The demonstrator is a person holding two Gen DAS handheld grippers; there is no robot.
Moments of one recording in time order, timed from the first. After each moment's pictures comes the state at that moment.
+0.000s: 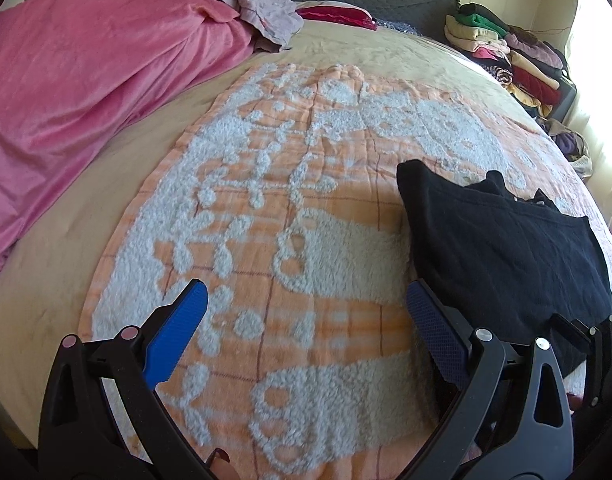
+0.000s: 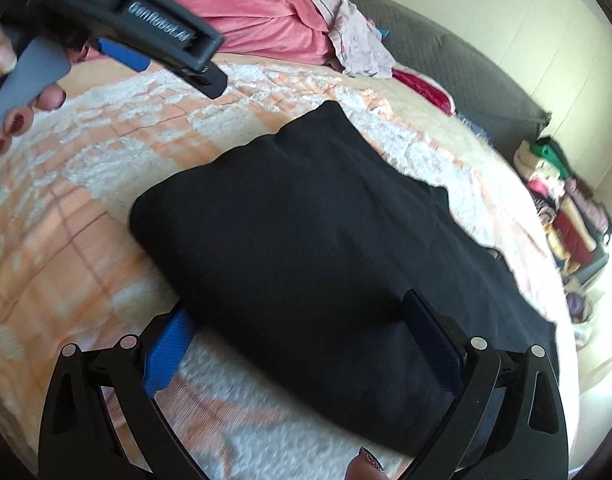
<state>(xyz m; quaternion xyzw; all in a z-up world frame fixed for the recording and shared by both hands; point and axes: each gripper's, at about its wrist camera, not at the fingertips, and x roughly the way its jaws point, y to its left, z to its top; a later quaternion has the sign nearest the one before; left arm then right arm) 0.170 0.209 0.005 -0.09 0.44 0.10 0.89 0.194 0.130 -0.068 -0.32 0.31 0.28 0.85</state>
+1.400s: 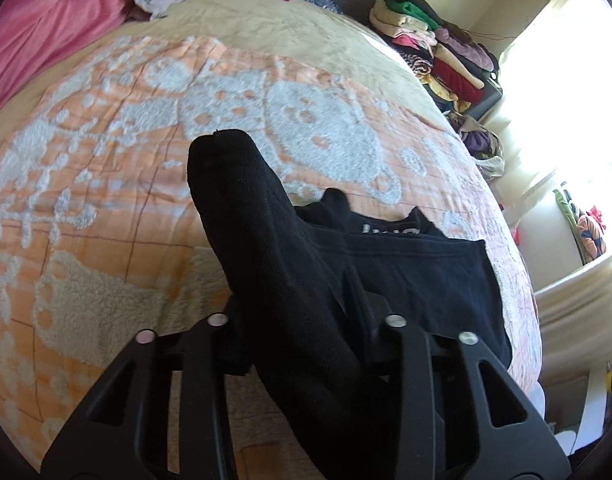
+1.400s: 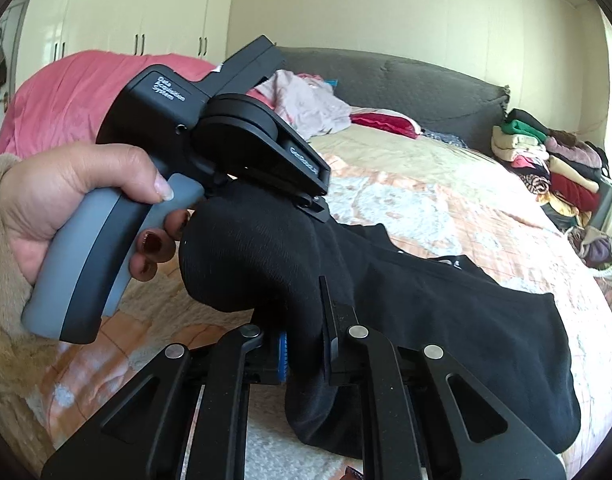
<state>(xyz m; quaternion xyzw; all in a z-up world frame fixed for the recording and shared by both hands) 0.267 0.105 0.017 -0.20 0.47 -0.08 0.86 0.194 0.041 0.000 -0.11 0.25 0.29 0.91</state>
